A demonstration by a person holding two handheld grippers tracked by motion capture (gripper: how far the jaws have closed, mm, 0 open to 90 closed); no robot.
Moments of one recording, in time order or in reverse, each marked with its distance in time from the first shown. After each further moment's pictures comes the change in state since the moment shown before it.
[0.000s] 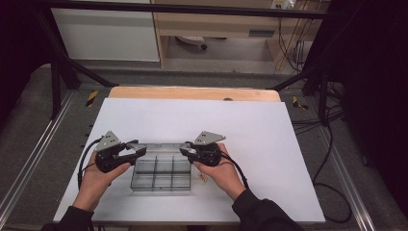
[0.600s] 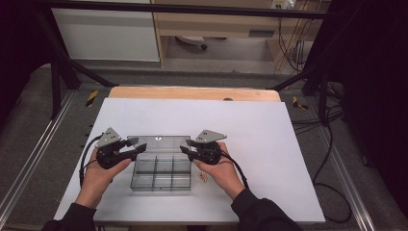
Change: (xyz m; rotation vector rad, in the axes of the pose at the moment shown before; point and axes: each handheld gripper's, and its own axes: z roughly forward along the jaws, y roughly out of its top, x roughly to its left) left arm 0.005 0.005 0.006 -0.011 0.022 -0.024; right arm -0.004 -0.001 0.003 -0.025 -0.022 0.042
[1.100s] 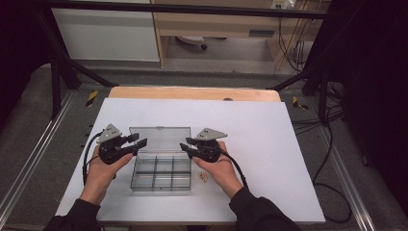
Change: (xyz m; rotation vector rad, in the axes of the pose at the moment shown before) left arm 0.007 0.003 0.011 -0.023 0.028 -0.041; right arm -0.007 -0.003 0.008 -0.025 -0.006 0.060
